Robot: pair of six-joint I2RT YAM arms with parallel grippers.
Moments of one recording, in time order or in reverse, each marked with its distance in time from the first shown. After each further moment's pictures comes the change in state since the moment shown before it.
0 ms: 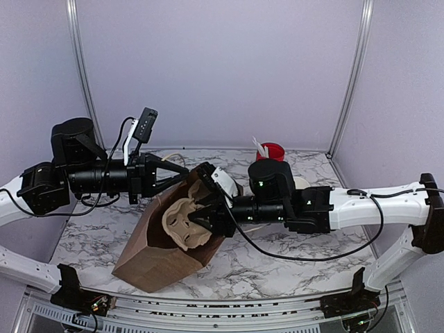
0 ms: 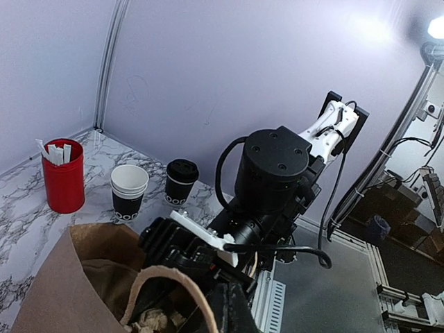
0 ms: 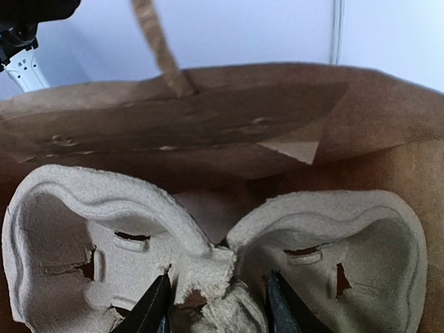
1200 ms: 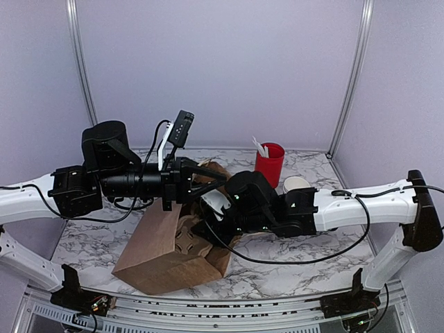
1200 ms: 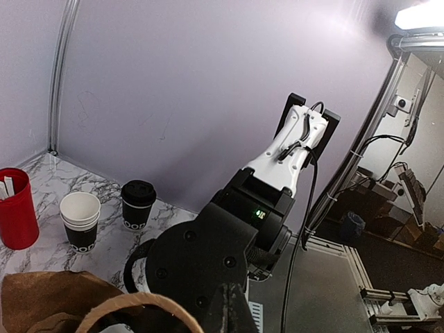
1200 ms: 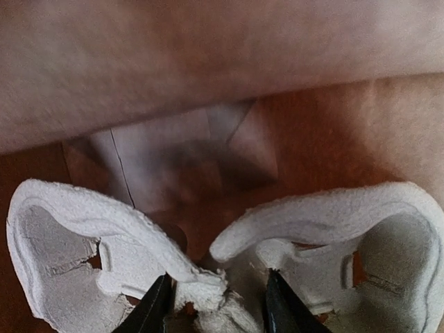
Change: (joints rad) left arm -0.100 0.195 0.035 0.249 0.044 -0.017; right arm 0.043 0.103 0.082 -0.218 0.176 -0.015
